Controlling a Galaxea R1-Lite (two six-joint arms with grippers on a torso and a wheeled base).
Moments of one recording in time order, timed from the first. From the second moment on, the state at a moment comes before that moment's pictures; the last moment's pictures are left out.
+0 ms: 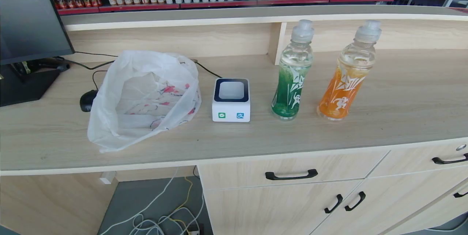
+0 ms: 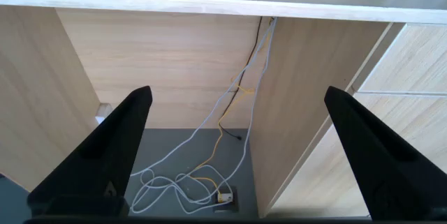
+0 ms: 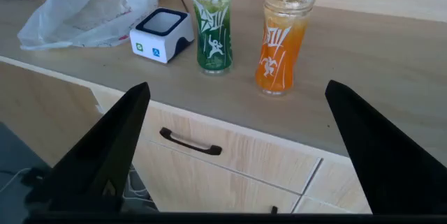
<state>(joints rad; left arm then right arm) 0.00 0.00 0.00 0.00 0.00 0.00 0.19 0.66 -0.56 -0.19 0.24 -0.07</state>
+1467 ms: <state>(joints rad) 0.00 0.00 0.00 0.00 0.00 0.00 0.91 1.47 -0.84 -0.80 -0.61 -0.11</state>
